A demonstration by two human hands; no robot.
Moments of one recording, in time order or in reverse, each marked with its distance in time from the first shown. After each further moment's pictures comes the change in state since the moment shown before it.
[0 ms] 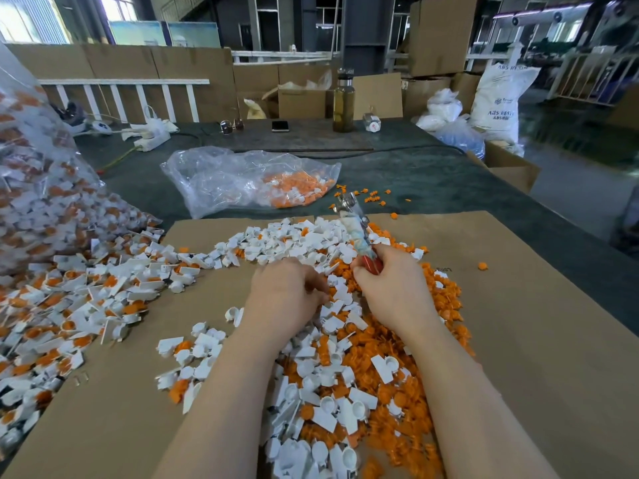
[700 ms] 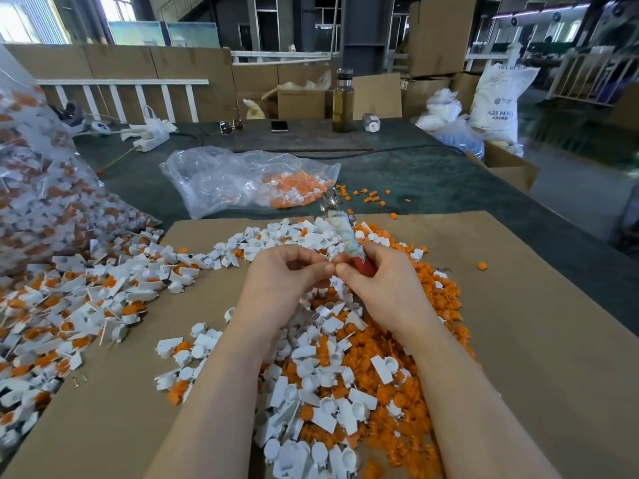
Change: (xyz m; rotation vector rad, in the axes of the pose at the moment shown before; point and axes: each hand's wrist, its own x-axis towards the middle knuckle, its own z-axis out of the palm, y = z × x) left_hand -0.006 0.001 -0.008 -0.858 0.089 -0.101; right_hand -0.005 -0.006 -0.002 0.290 -0.086 -0.114
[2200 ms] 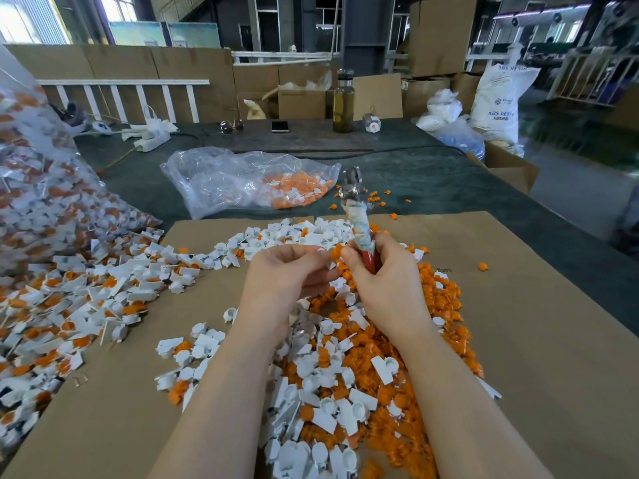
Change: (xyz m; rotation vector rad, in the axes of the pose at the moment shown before) left_hand -0.005 0.008 0.006 -0.436 0.049 -0.151; right_hand -0.001 -0.003 0.008 0.043 0.189 -0.042
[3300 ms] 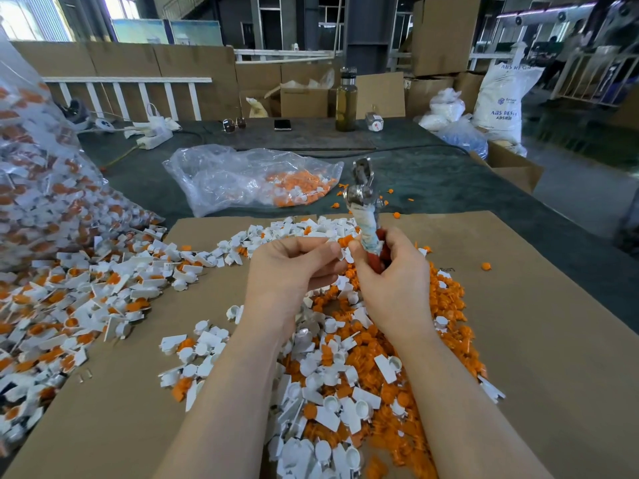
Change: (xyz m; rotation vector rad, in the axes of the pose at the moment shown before) left_hand -0.006 0.003 0.004 -0.047 -0.027 0.084; right_hand -0.003 -0.001 0.003 -0.059 0.148 -0.110
